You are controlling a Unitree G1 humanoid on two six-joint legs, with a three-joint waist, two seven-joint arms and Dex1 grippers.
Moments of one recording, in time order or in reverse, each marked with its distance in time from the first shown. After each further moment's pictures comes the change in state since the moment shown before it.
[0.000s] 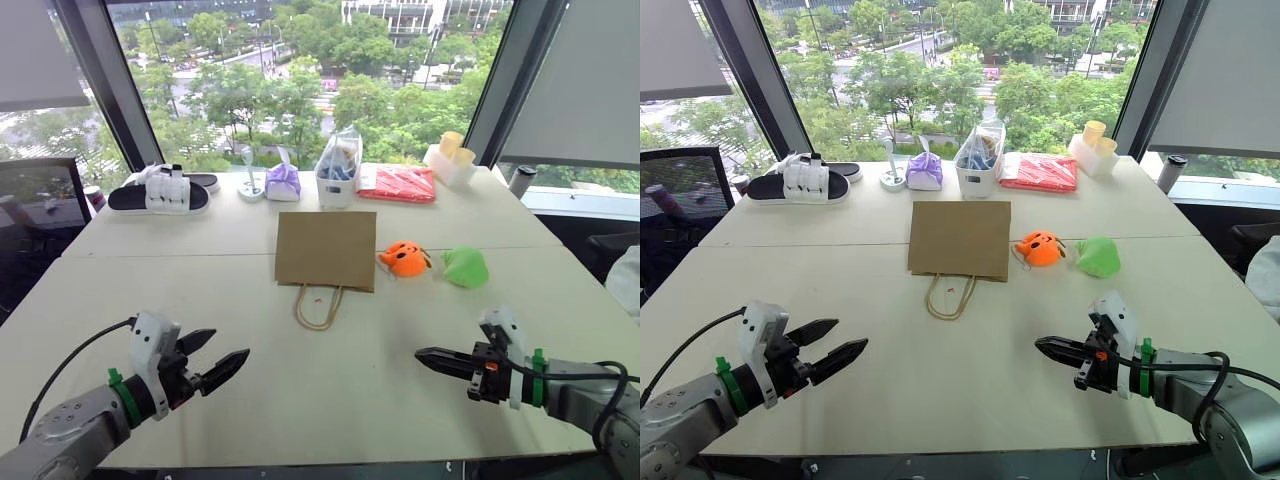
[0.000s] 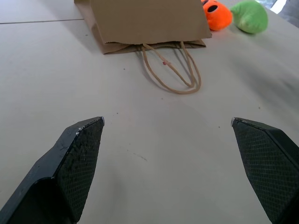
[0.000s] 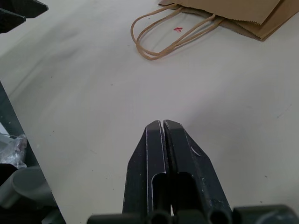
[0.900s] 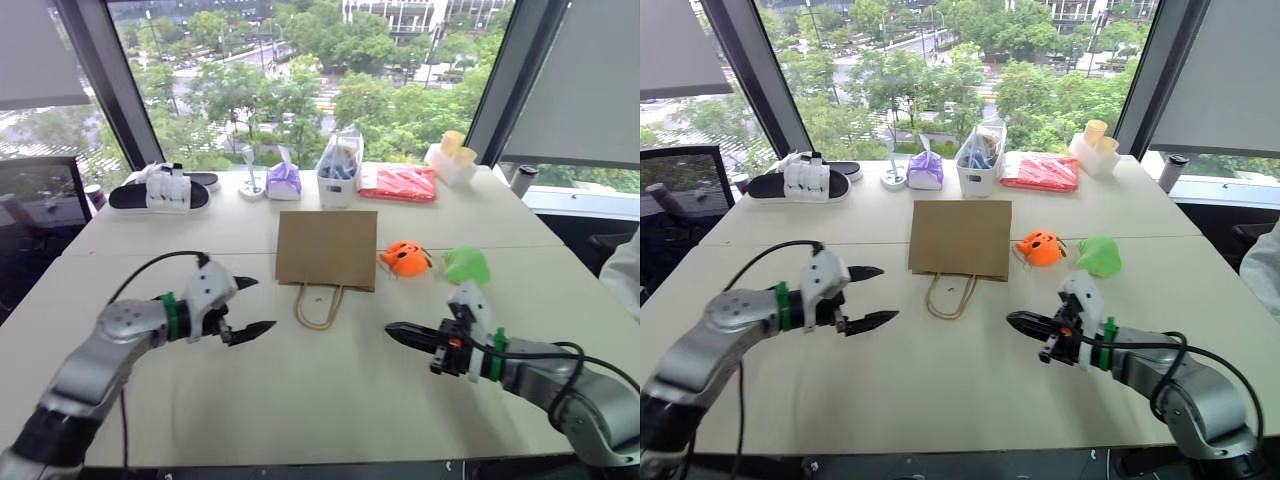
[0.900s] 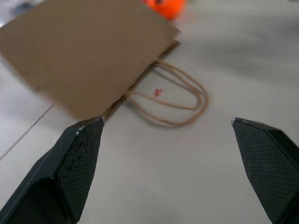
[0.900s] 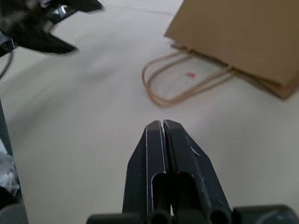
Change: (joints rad) left arm -0.603 0.147 -0.469 0.539 0.493 -0.504 -0.423; right arm -0.190 0.133 0.148 0.011 -0.022 -0.019 -0.119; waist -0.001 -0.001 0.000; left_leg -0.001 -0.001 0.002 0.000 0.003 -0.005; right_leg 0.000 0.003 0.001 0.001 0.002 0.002
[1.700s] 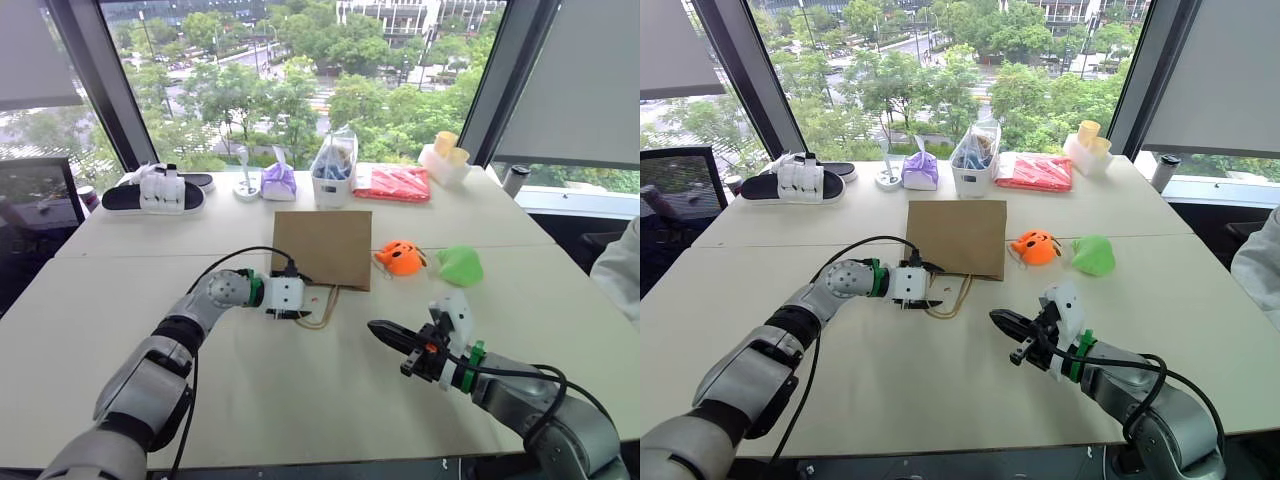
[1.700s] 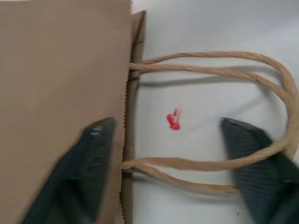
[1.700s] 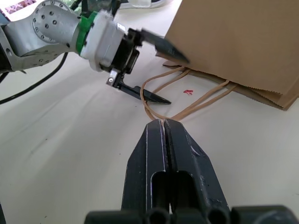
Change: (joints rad) left arm -0.582 -0.348 -0.297 1.142 0.633 -0.911 0.128; right arm 0.078 0.155 0.037 -0.123 -0.020 -0.012 -0.219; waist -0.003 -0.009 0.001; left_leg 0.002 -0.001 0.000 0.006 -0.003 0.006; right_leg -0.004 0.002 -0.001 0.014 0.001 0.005
